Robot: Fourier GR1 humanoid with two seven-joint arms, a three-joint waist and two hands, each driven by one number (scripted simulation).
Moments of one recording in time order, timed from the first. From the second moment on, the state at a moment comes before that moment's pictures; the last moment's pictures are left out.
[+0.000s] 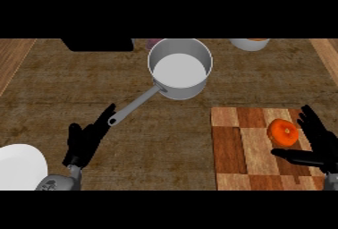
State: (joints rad) left arm -0.08 0.25 -0.22 -1.37 0.15 -0.03 0.12; right arm -0.02 -0.34 -0.18 -1.27 -0.13 0.06 0.00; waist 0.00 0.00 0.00
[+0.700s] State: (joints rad) left arm -0.09 0.22 -0.18 -1.37 0.11 -0.06 0.13; right arm -0.15 -0.30 -0.19 -0.94 -0.04 0.08 -0.37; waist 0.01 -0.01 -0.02
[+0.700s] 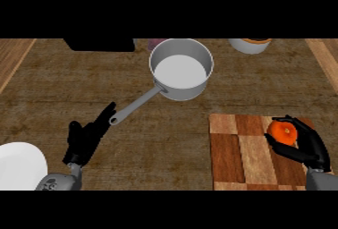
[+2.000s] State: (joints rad) left arm -0.06 0.19 -0.16 -1.40 0.08 -0.06 0.15; right arm 0.15 -0.03 0.10 -1.44 0.29 -0.32 -0.36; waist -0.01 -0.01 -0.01
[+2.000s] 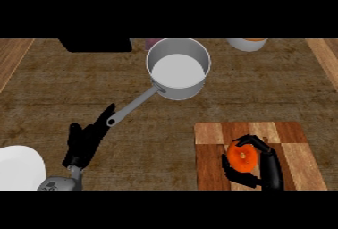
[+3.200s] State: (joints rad) left arm -0.10 0.18 -0.12 -1.37 0.06 -0.11 0.16; right arm -0.45 0.00 0.33 -1.70 0.94 -0.11 0.68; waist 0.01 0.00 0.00
